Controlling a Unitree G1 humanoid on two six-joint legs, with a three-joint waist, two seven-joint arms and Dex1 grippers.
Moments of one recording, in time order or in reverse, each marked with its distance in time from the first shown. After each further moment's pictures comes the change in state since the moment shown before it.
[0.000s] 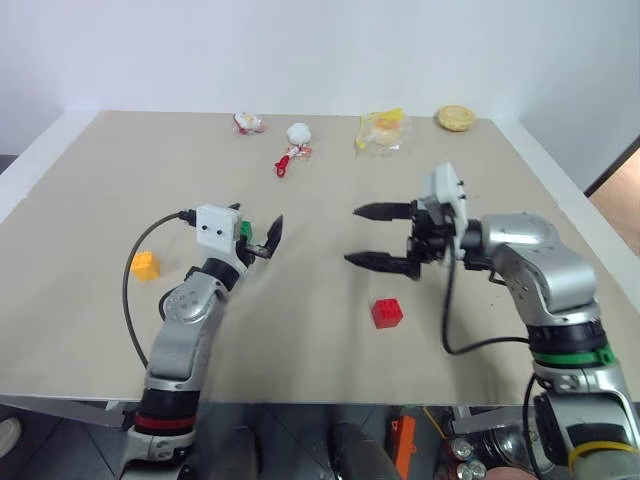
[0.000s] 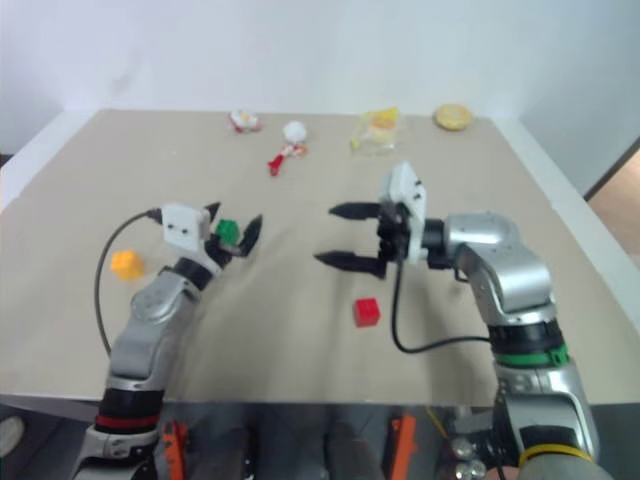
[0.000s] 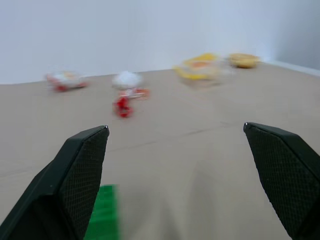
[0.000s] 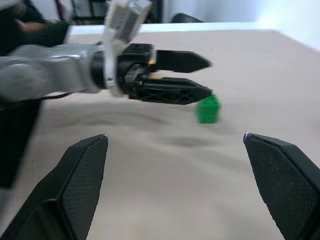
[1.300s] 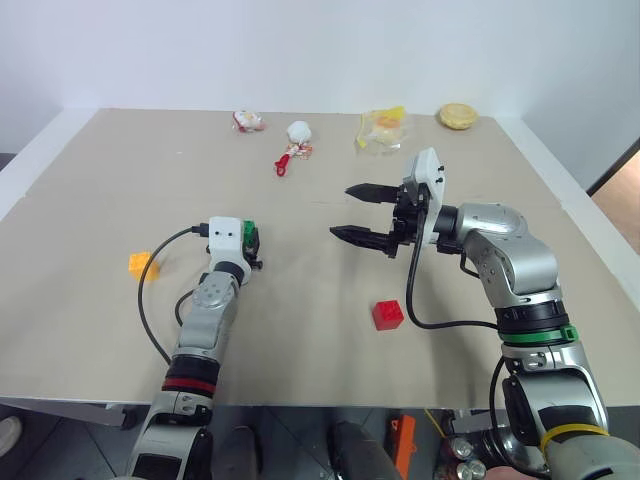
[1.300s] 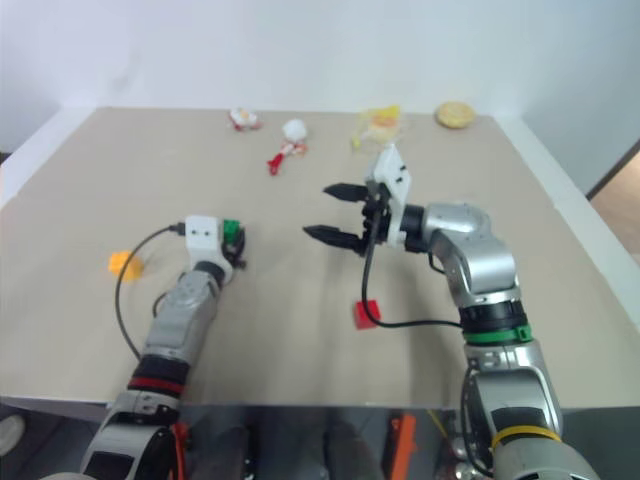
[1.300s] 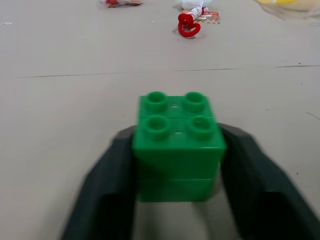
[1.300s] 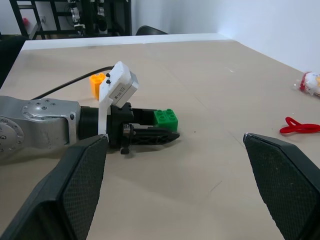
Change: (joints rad) left arm -0.152 -0.028 0.032 0.456 0.046 -0.105 0.121; right arm -0.055 0.092 0.003 0.130 -0.048 -0.069 -0.046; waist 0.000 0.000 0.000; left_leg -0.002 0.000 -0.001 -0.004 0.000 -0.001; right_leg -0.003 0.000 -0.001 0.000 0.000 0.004
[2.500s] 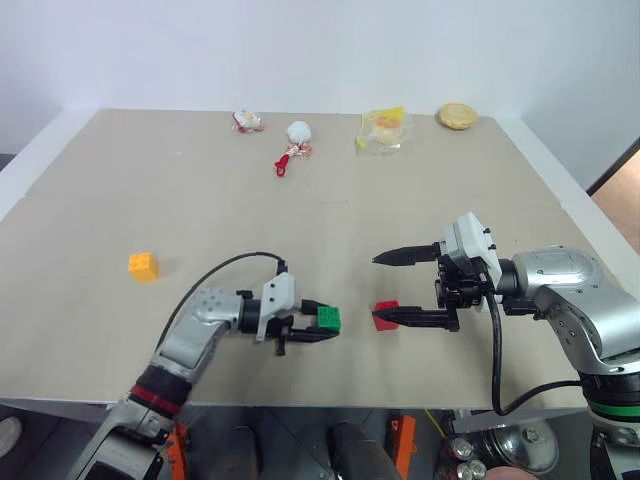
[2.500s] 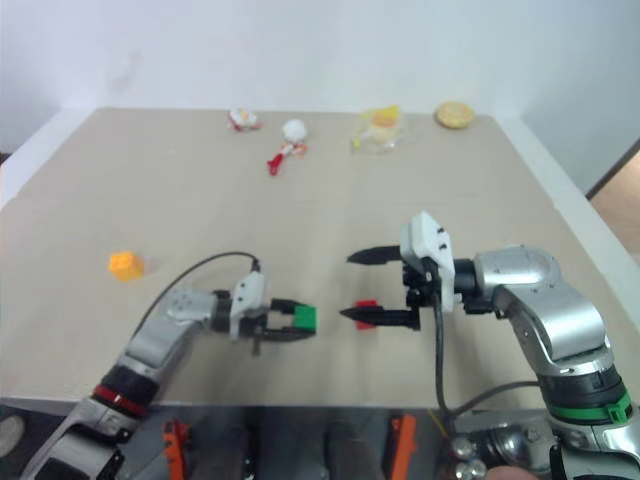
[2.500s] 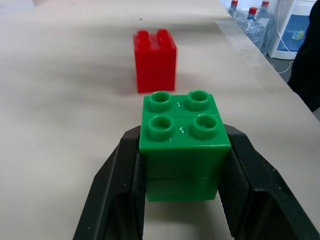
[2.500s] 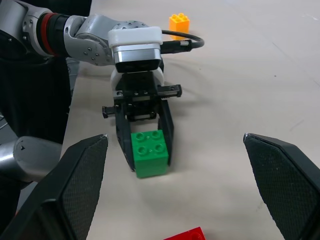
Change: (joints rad) left arm 0.054 0.270 -0.371 -0.161 -0.148 -0.096 -1.139; right arm 0.347 -0.323 -0.057 -0.416 0.174 0.110 0.148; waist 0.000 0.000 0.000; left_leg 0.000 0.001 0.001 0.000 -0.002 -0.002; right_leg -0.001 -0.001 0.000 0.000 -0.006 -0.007
